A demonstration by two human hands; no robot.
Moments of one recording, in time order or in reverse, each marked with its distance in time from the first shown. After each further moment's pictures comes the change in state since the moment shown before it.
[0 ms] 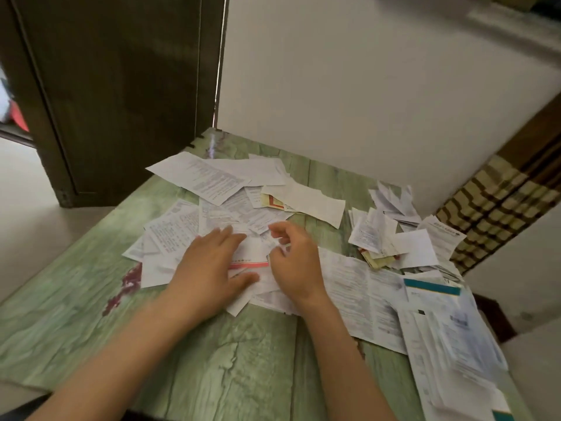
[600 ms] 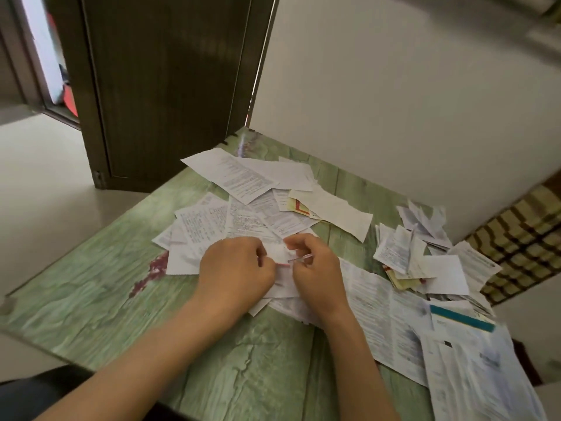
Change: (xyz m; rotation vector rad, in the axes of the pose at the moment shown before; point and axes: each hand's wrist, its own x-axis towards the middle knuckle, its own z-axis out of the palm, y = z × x) left_hand -0.002 0.017 0.001 -0.127 0.284 -0.223; right_hand -0.003 0.003 -0.001 0.051 -0.133 -0.019
